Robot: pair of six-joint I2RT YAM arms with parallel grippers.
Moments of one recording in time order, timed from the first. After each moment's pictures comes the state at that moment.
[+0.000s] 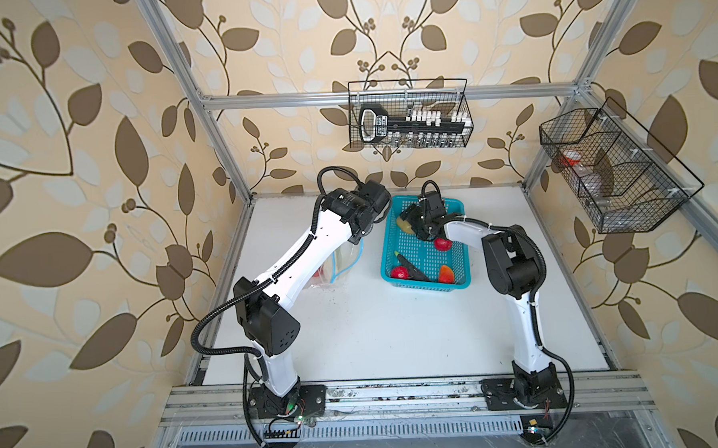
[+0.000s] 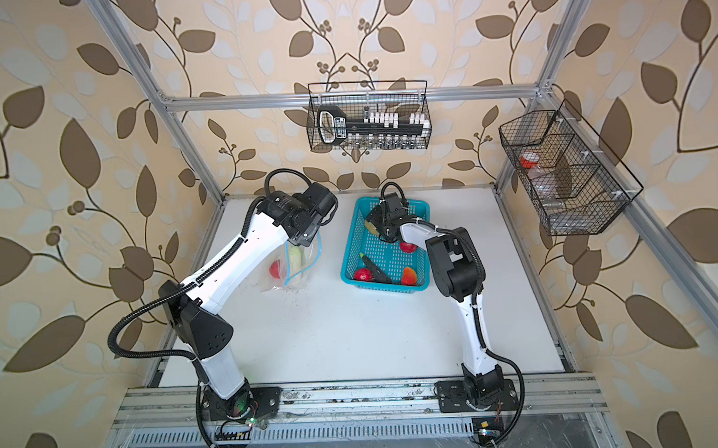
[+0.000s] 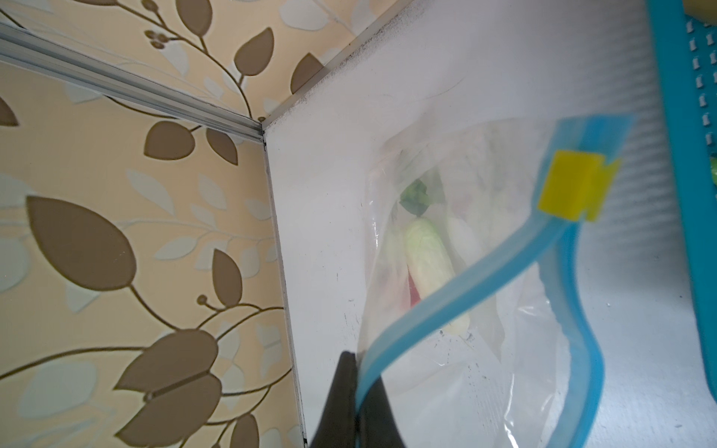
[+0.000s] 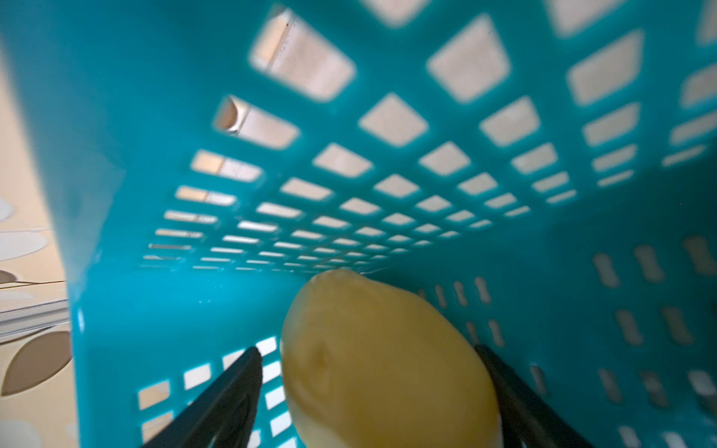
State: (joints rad) left arm -0.64 1.79 1.93 -1.37 -0.71 -0.15; right arm 0.34 2.27 1.65 -0.12 -0.05 1.08
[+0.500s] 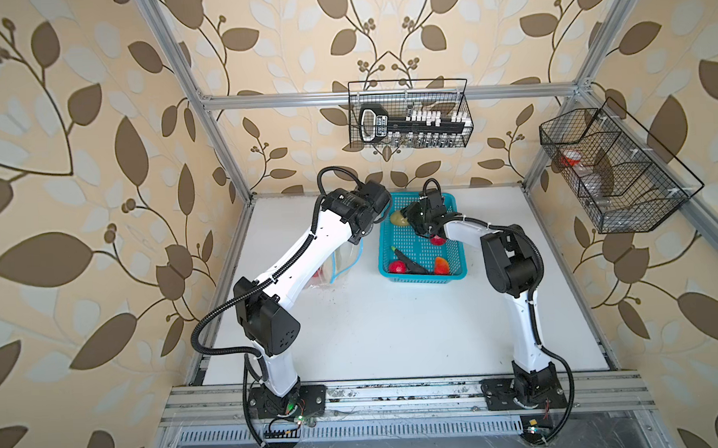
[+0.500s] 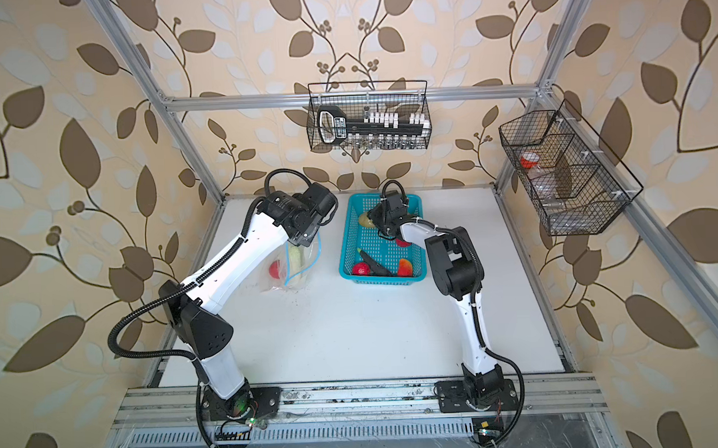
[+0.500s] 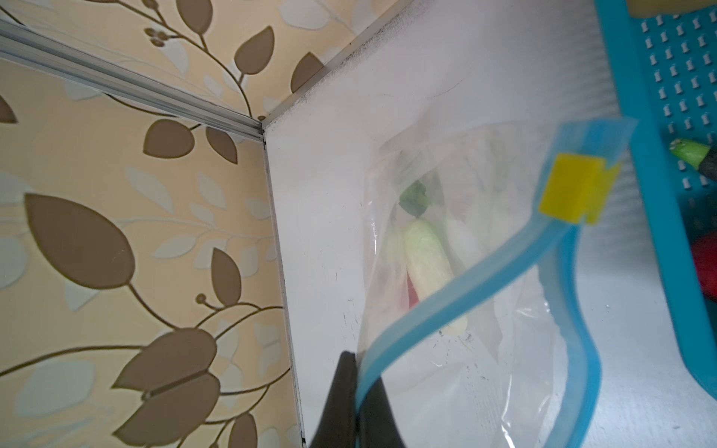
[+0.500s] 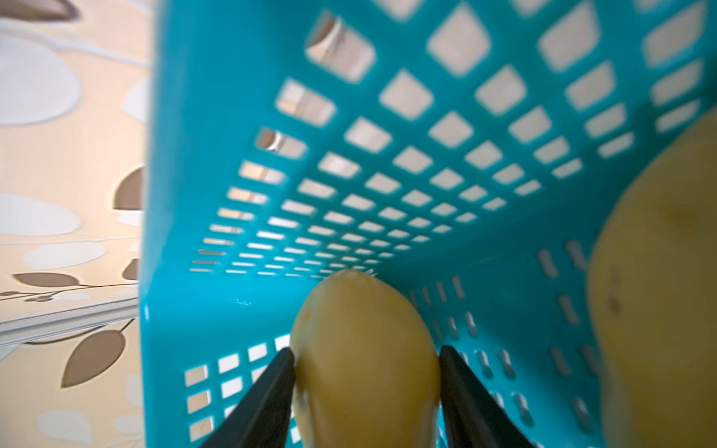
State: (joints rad) left arm -0.64 1.79 1.93 -1.37 -0.71 -0.16; right arm 0.33 2.30 1.67 -0.03 -0.07 1.10
